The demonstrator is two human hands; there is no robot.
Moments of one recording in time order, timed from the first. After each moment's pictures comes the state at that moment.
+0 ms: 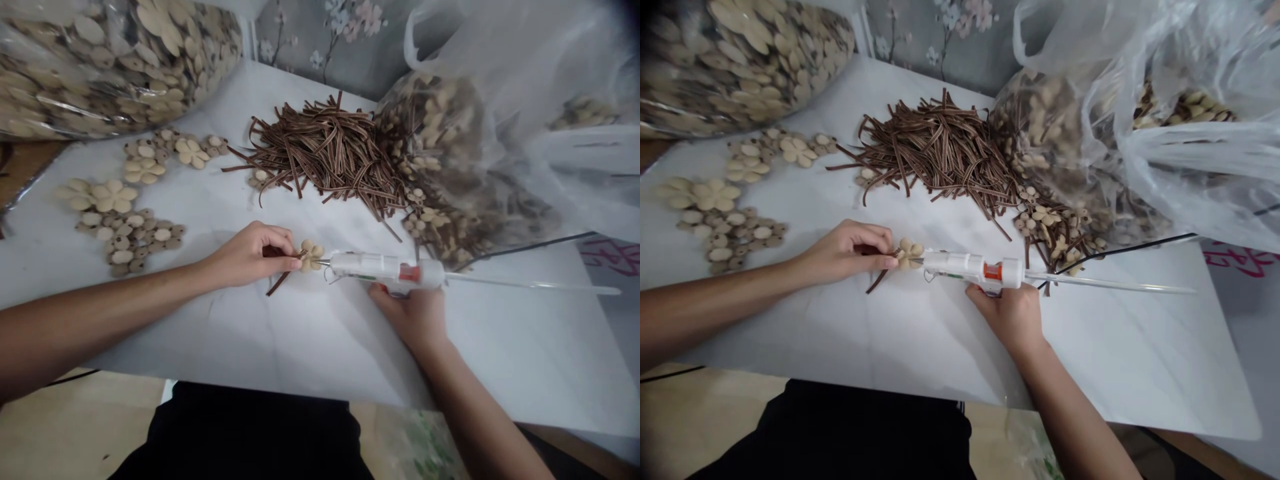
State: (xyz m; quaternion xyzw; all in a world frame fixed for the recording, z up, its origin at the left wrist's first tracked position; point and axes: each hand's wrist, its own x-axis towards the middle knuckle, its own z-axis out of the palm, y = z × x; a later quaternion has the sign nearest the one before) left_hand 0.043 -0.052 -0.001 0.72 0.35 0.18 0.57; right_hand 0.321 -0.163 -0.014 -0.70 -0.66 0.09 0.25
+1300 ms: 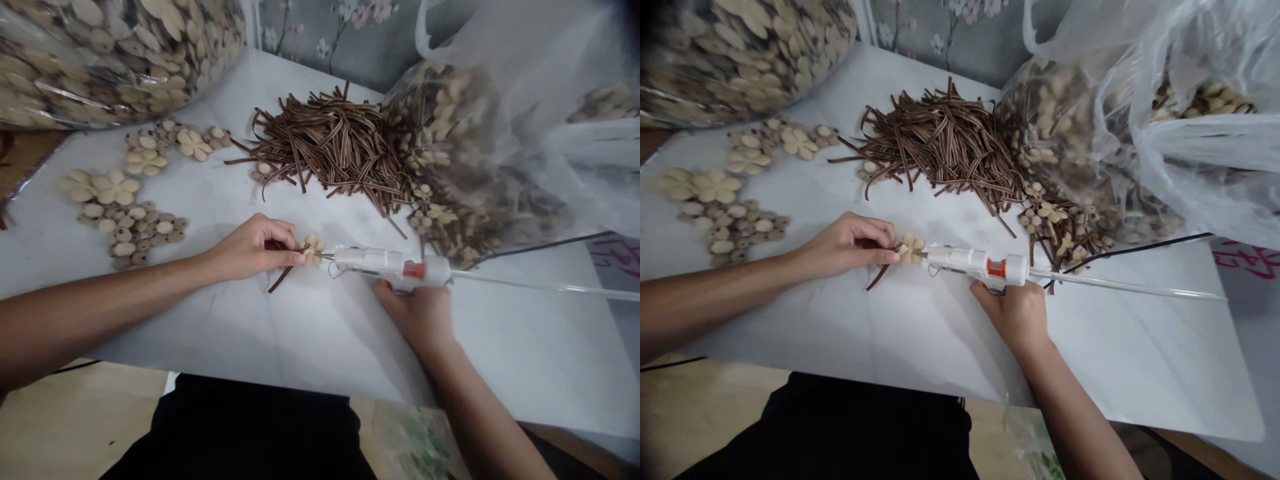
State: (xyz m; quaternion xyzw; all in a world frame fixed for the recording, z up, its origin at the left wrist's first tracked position) left_hand 0.042 -0.051 0.000 0.71 0.35 0.19 0.58; right_hand 0.324 -0.165 -0.015 -0.73 -0.65 0.09 0.19
